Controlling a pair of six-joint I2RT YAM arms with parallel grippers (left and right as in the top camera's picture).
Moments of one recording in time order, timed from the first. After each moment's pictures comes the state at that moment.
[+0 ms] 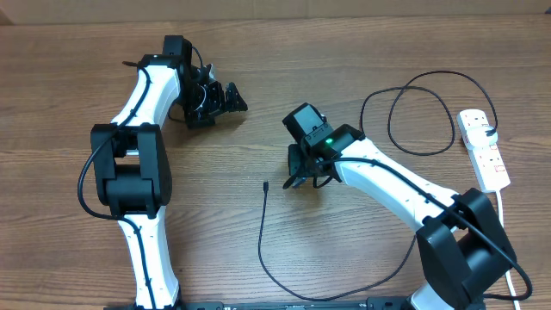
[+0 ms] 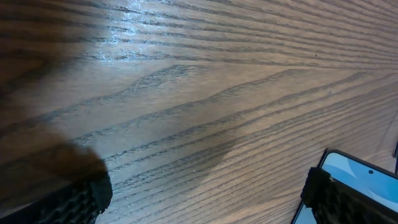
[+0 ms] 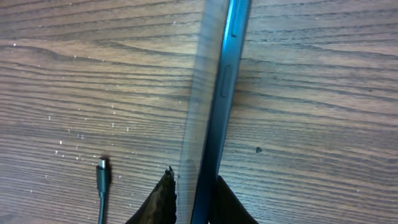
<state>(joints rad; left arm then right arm) -0.04 2.31 1.83 -0.96 0.50 -0.23 0.63 1.79 1.23 -0.71 0.03 0.59</state>
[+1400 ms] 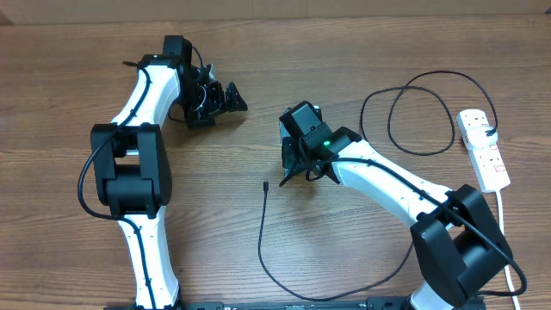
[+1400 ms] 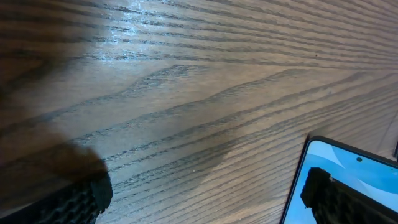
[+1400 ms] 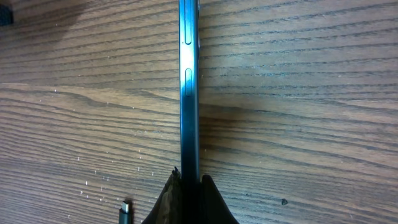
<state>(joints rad) -0.04 2.31 1.83 -0.96 0.50 -0.23 0.63 1.81 1.20 -0.54 0.06 0.60</state>
